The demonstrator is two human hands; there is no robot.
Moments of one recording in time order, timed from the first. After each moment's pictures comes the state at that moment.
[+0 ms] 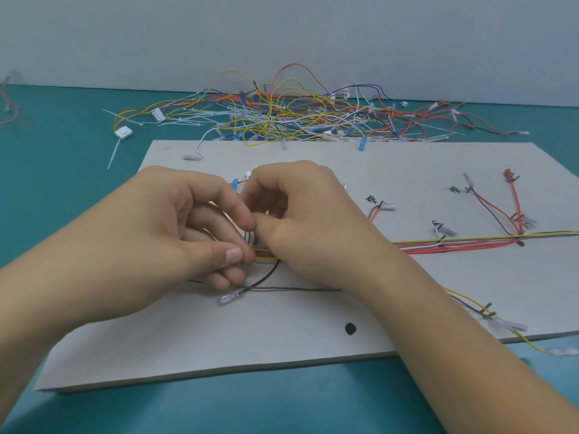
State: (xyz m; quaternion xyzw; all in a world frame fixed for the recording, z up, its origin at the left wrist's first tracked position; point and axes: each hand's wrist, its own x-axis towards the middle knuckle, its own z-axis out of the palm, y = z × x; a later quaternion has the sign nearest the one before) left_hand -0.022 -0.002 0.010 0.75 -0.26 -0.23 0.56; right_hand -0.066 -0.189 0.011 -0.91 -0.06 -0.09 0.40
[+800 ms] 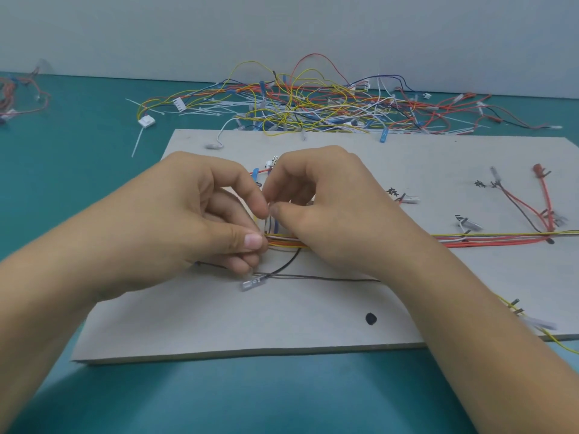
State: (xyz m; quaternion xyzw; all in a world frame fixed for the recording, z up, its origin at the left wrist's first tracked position) left_hand -0.018 0.003 0.014 0.75 -0.25 -0.27 0.55; right_hand -0.068 -0.190 0.016 -0.92 -0.05 -0.08 0.39
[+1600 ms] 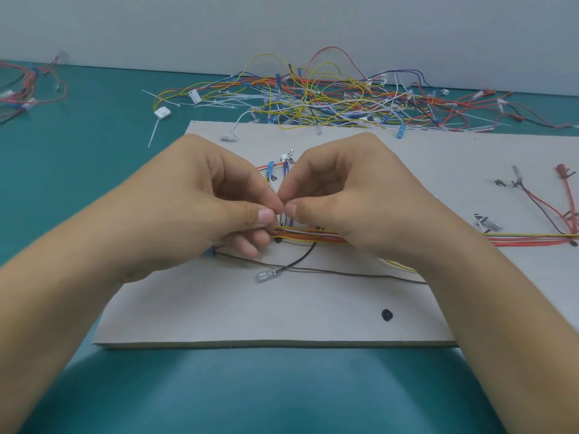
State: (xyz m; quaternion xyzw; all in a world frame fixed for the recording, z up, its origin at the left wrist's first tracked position) left_hand -0.024 0.003 0.023 0.79 -0.22 -0.22 0.53; right_hand -0.069 -0.199 0.020 -0.86 -0.07 -0.02 0.50
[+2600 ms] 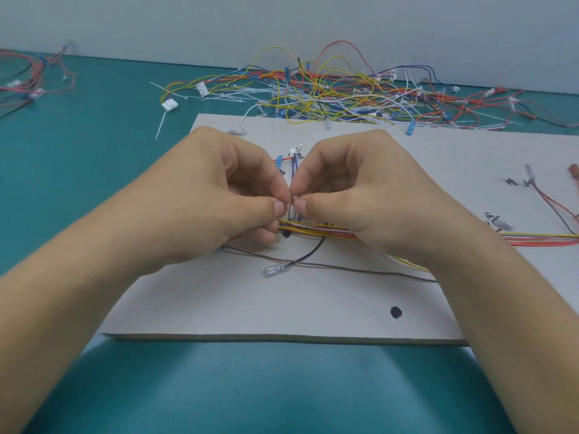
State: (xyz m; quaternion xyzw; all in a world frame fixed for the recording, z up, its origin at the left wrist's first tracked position) left_hand -0.024 0.001 0.020 0.81 -0.22 -0.19 0.52; right_hand -0.070 -0.198 0.020 -0.85 -0.06 -0.01 0.52
